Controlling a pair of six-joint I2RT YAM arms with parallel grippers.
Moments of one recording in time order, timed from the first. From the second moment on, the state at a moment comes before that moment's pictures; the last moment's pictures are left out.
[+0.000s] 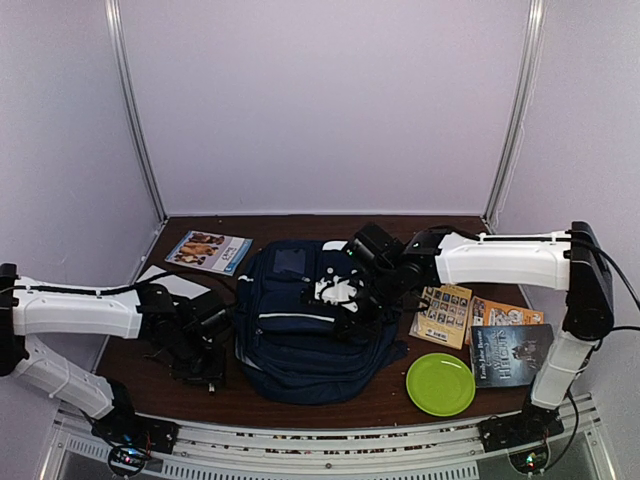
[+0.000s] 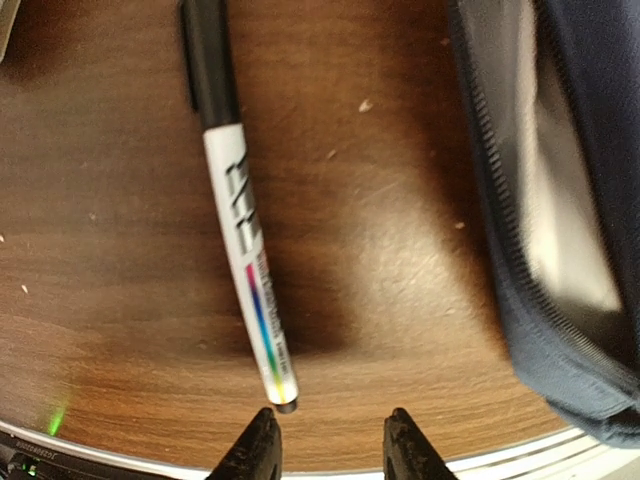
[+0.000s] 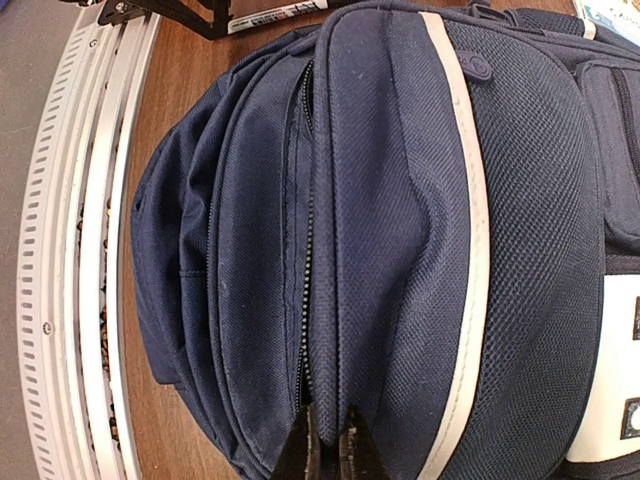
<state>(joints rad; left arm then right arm) -0.95 1.29 0.71 -0.84 0.00 -1.04 0.93 1.76 1.35 -0.64 -0.37 -0.48</state>
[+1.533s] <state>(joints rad) -0.83 1.49 0.76 -0.82 -0.03 -0.95 0.93 1.75 1.34 -0.64 -0.37 -0.49</state>
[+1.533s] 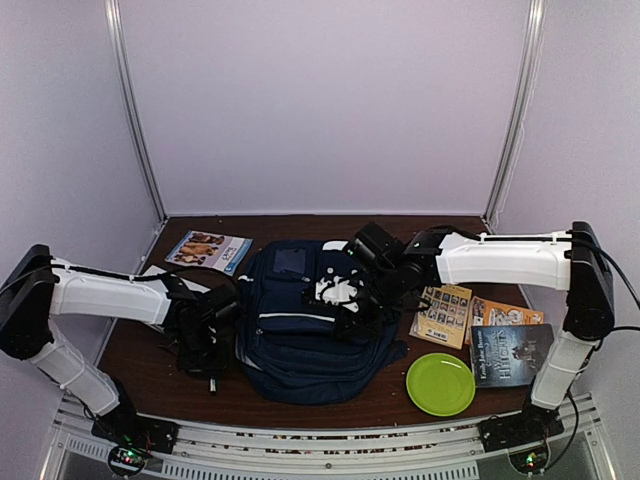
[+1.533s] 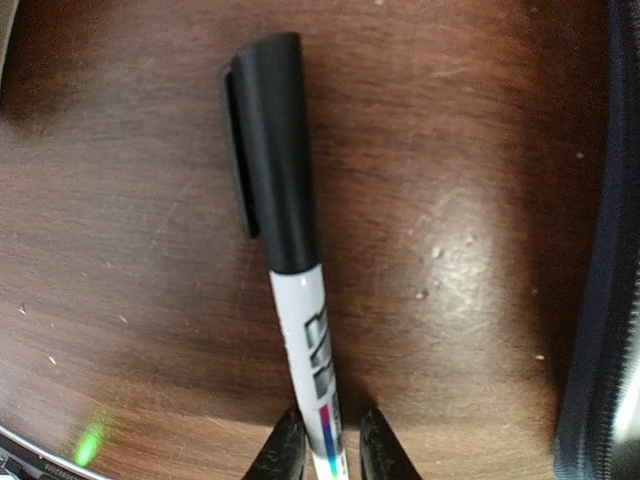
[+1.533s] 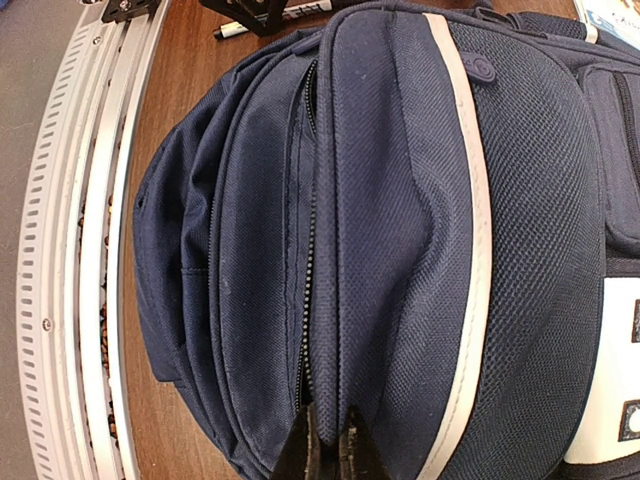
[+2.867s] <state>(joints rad) -1.07 1.13 0.97 -0.78 -0.19 -0.55 0.90 1.75 1.46 -0.71 -0.33 -0.41</state>
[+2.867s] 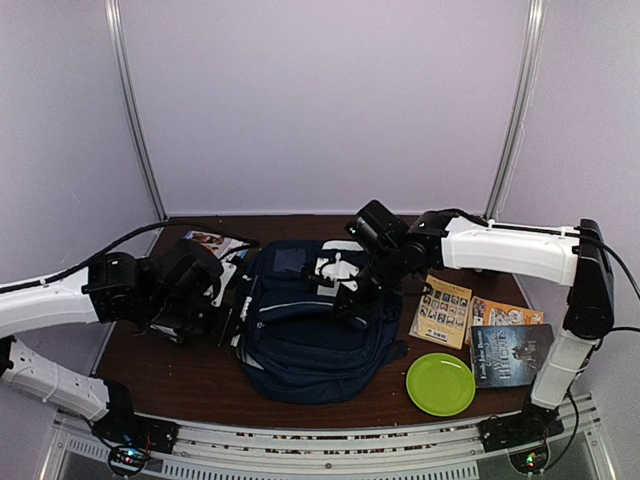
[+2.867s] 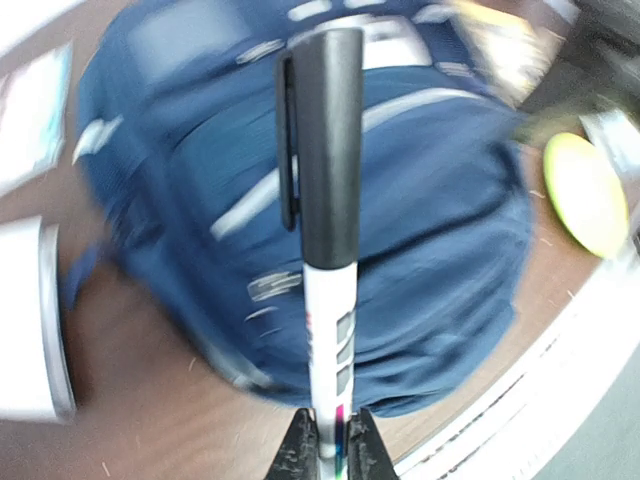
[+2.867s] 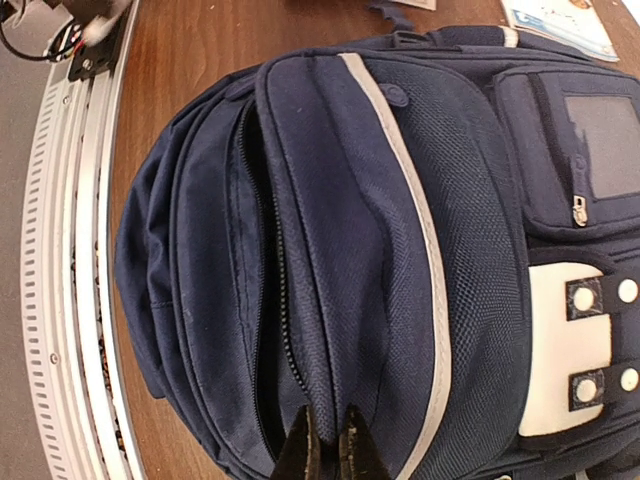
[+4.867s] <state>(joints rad) -1.27 1.94 1.38 -0.42 -1.00 0.66 0.84 1.76 1.65 -0.86 -0.40 -0.39</state>
